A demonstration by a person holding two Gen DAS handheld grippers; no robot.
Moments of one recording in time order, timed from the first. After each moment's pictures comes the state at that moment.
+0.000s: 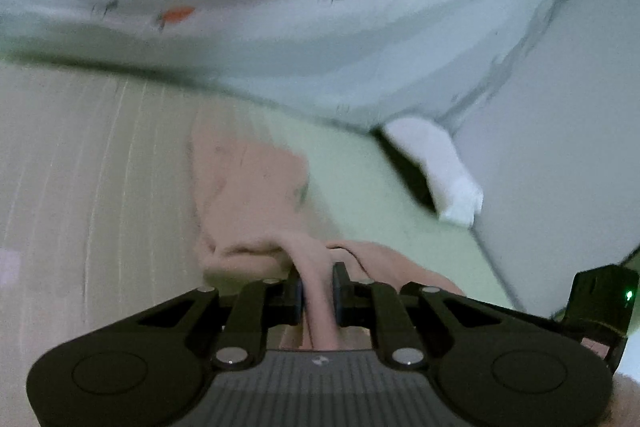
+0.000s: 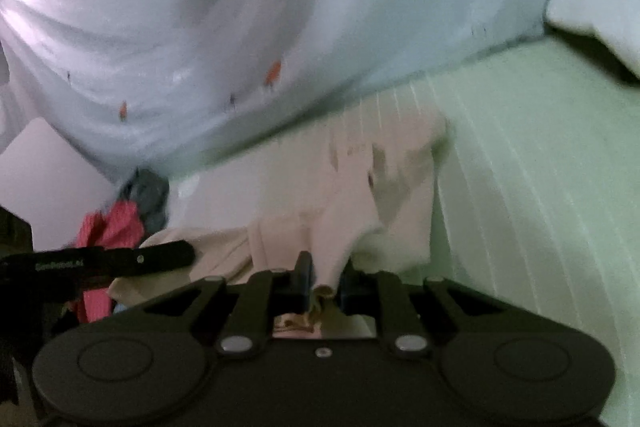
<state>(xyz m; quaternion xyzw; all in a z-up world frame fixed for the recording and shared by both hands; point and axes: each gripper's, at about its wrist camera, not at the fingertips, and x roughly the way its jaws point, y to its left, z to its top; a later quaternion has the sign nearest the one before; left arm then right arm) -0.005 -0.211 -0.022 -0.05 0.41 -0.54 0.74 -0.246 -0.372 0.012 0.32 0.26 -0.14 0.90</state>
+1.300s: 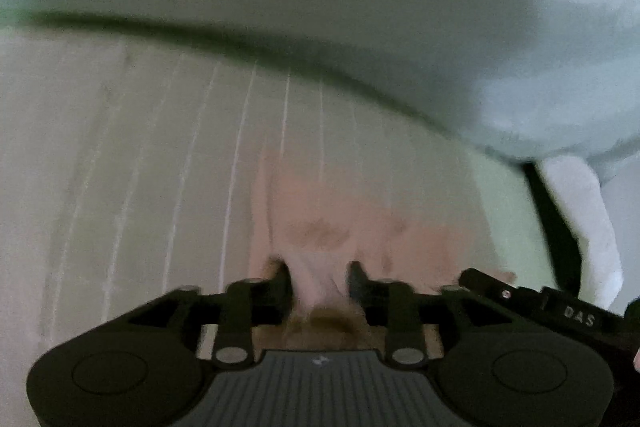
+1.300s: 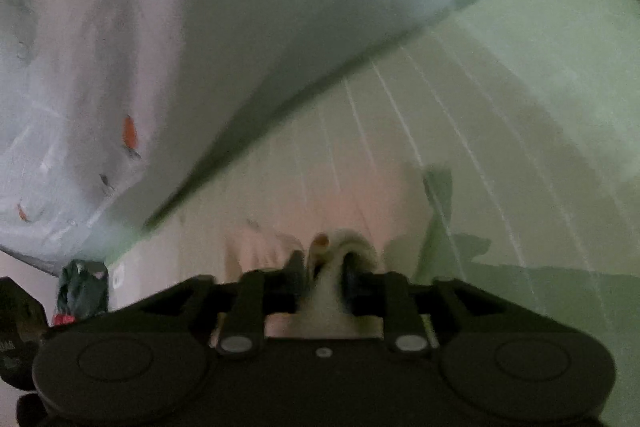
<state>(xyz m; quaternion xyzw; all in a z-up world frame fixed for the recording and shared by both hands) 0.171 -0.406 -0.115 -0.02 0.49 -0.40 0.77 -0.063 -0.561 -0.100 0.42 0.29 -0.19 0.84</state>
